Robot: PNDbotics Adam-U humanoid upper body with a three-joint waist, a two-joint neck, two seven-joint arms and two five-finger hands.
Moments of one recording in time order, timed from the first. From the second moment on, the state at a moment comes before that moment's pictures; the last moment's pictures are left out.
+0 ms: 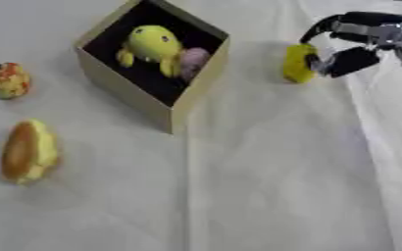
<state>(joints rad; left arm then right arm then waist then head) -0.26 0.44 0.05 -1.98 0.06 -0.14 0.46 -0.90 -0.87 0.30 -1.36 0.49 0.09 0.60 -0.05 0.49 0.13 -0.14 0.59</state>
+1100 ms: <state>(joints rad) -0.26 0.43 0.05 -1.98 0.06 -0.14 0.46 -0.94 -0.82 0.31 -1.30 0.53 0.05 0.57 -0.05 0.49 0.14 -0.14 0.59</state>
